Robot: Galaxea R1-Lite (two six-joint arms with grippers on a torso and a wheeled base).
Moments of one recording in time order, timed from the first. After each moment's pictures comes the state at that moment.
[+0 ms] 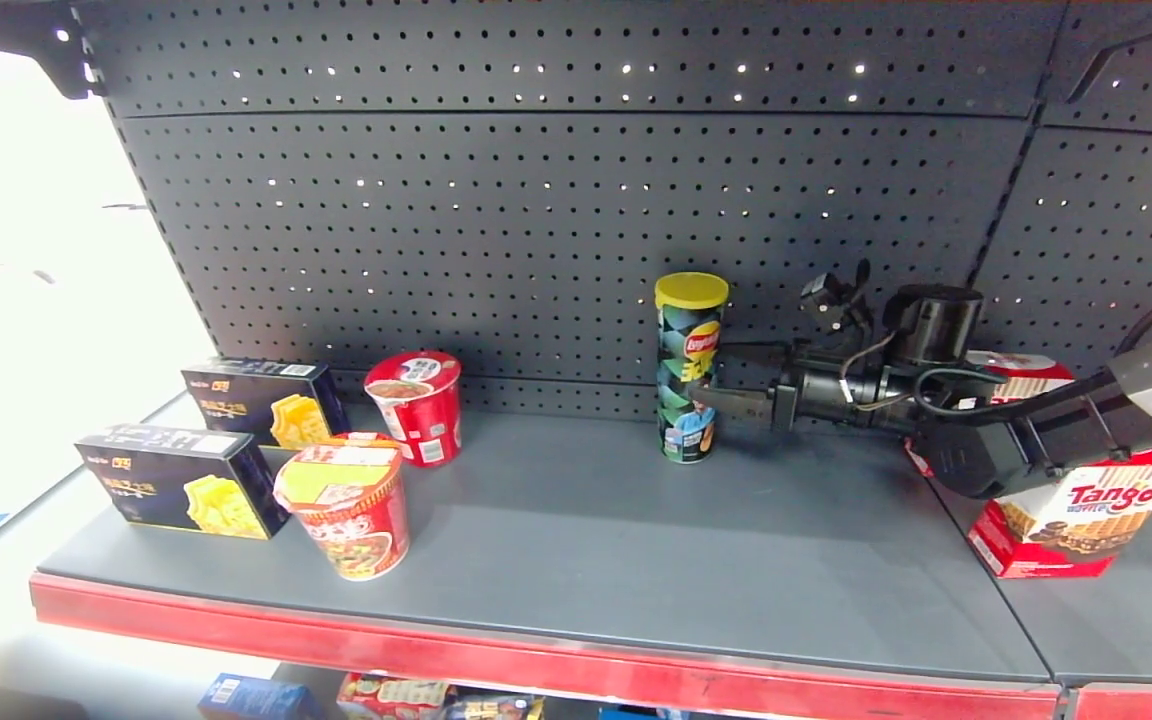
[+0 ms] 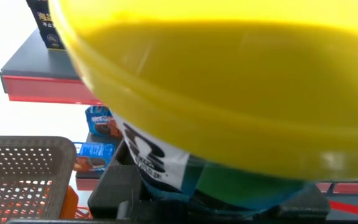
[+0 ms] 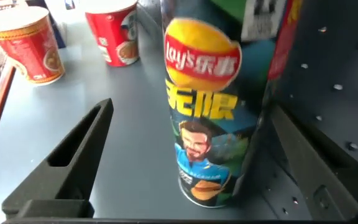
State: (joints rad) left arm -0.25 0.31 -0.29 0.13 0.10 -0.17; right arm 0.27 2.11 -1.22 -0.84 0.83 -0.10
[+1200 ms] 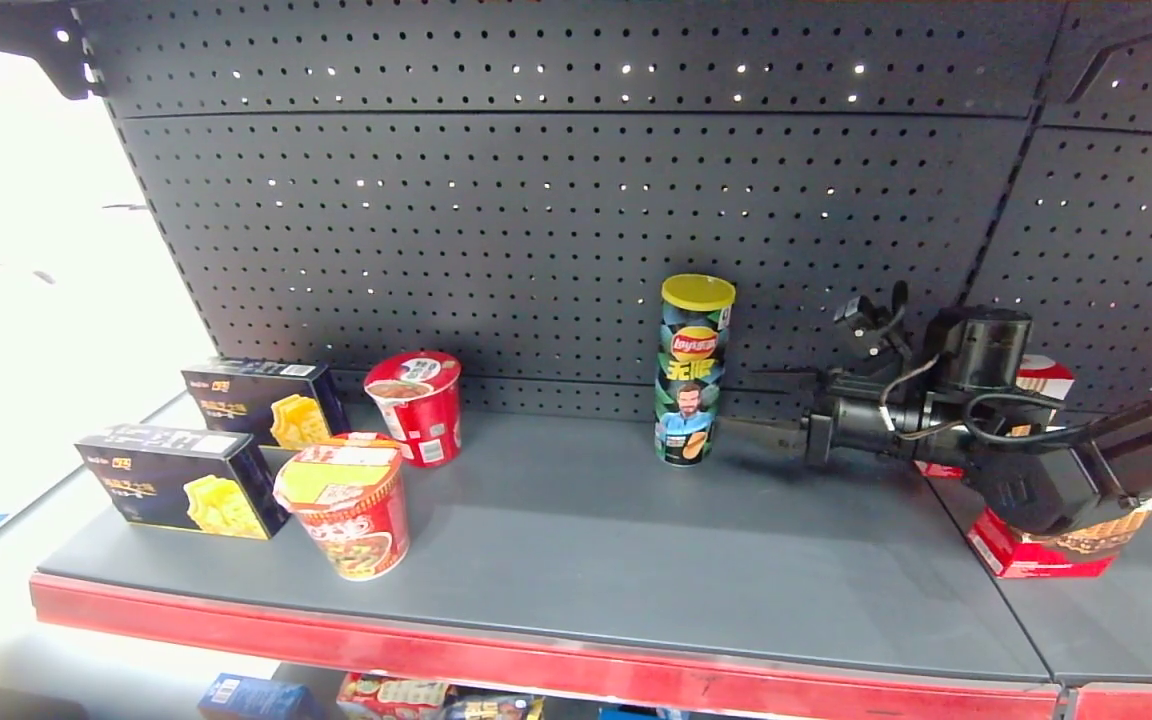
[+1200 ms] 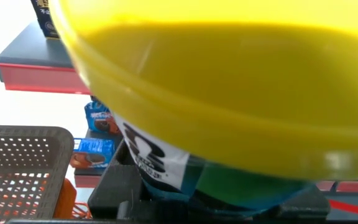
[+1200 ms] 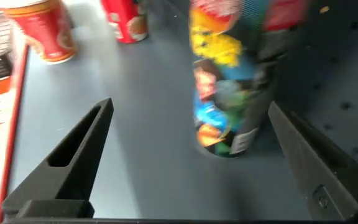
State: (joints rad) left arm -0.25 0.23 -0.22 0.13 0.10 -0.17; right arm 0.23 2.01 -1.03 -0.85 0.82 -0.13
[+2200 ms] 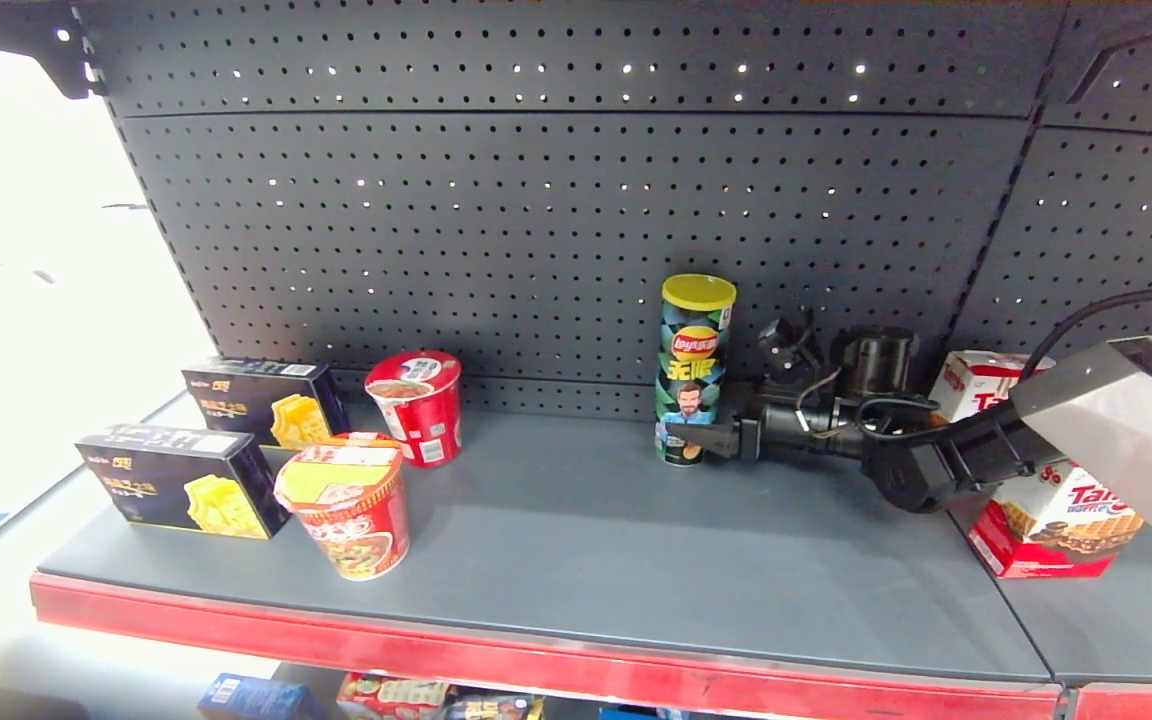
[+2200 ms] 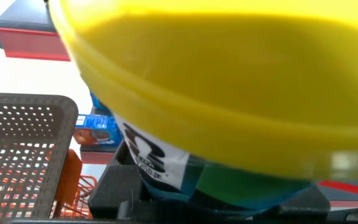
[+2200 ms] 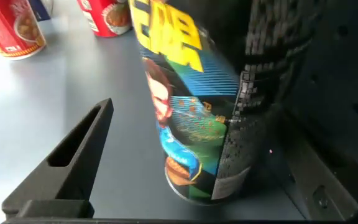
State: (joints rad) left arm -0.25 0.14 -0.23 0.31 0.10 -0.17; right arm 0.28 2.27 -1.32 -0.82 0.82 -0.12
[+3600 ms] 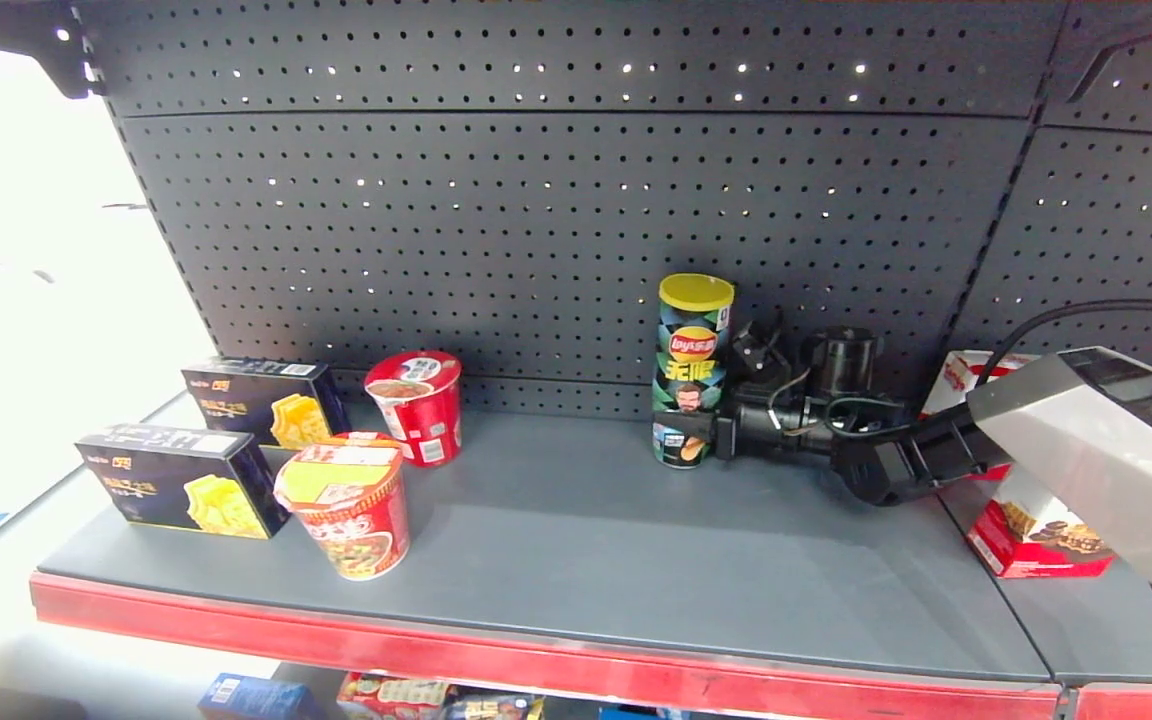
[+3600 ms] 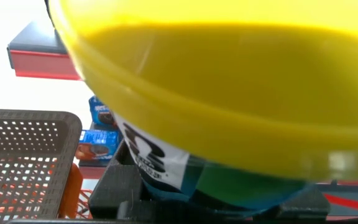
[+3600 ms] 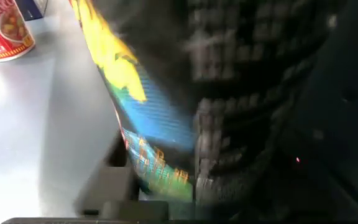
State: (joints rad) left arm -0.25 0.10 -0.28 0.32 0.10 -0.17; right arm 0.31 2.35 -1.44 -0.78 0.81 -0.11
